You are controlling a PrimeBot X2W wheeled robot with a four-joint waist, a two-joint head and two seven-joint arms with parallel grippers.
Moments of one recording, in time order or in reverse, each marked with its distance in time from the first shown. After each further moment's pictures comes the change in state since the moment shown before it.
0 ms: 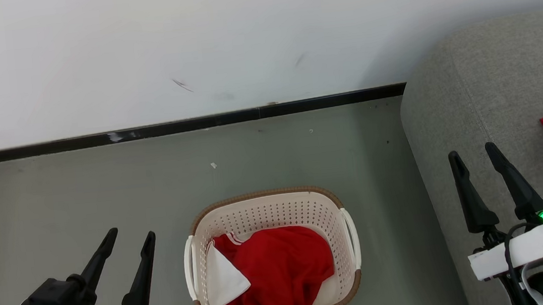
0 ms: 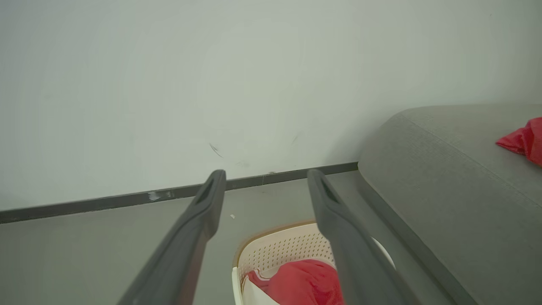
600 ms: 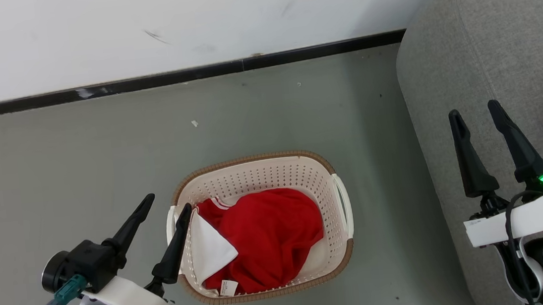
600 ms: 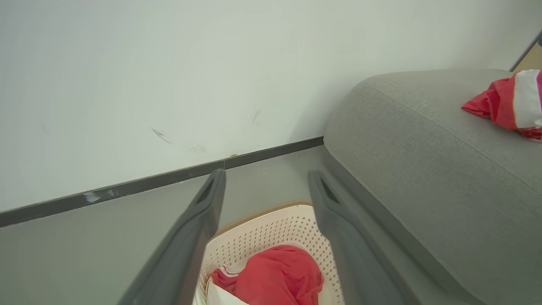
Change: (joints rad) left arm -0.151 0.000 -0.137 0.015 0.014 -0.029 0.017; right arm -0.096 0.028 -0.016 -0.056 -0.021 0.000 0.000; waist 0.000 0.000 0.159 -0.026
